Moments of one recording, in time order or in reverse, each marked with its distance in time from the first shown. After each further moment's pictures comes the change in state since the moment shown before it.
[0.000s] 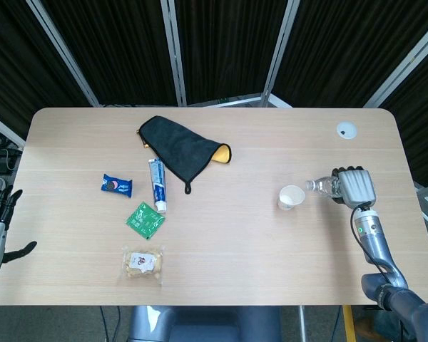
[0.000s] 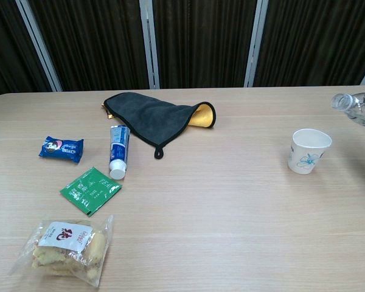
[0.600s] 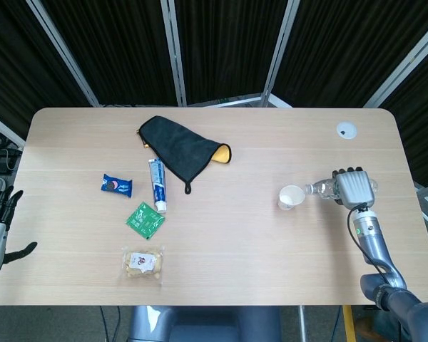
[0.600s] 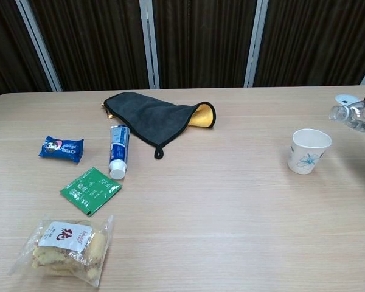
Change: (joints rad) left arm 0.002 -0.004 0.004 -0.002 0.001 0.005 0.012; right arm 0.002 -0.027 -0.008 0.040 -0.006 -0.003 -0.119
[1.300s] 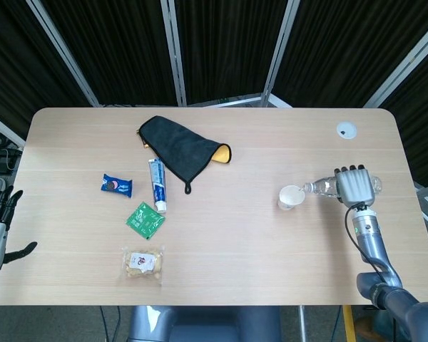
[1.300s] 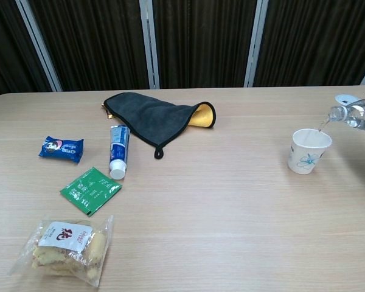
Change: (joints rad) left arm -0.001 -0.001 -0.001 0.001 -0.003 0.000 0.000; right arm 0.003 -0.002 0.030 -0.027 0.039 -0.002 -0.137
